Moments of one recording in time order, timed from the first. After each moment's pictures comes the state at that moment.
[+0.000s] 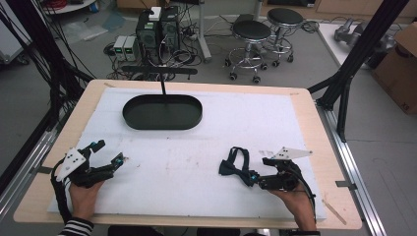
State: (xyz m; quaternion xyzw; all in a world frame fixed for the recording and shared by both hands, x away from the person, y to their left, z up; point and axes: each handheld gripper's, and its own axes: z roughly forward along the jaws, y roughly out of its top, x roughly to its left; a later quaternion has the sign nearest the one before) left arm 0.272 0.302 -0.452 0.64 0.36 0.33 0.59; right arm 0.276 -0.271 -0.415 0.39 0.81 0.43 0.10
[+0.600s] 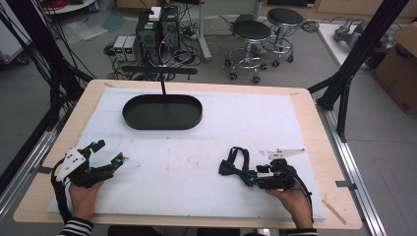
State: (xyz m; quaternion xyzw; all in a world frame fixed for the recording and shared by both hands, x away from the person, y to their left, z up) left arm 0.273 0.302 -0.452 0.64 0.36 0.33 0.60; right arm 0.282 -0.268 -0.426 0.41 0.82 0.39 0.04
